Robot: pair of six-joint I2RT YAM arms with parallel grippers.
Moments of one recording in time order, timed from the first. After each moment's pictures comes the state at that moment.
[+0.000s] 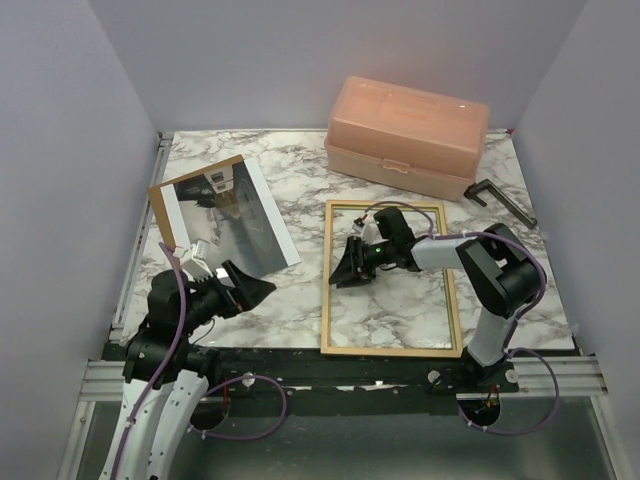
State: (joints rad) left arm -0.22 0.27 0.56 -0.71 0.46 -0.78; right arm 0.55 1.82 0.82 0.14 -0.81 0.77
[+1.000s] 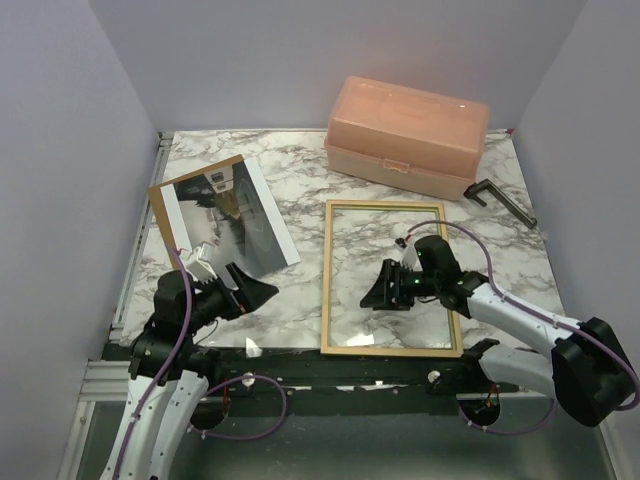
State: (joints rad) left arm -0.22 0.25 0.50 -0.68 0.48 -0.80; right arm 0.55 1.13 0.47 -0.10 -0.61 0.78
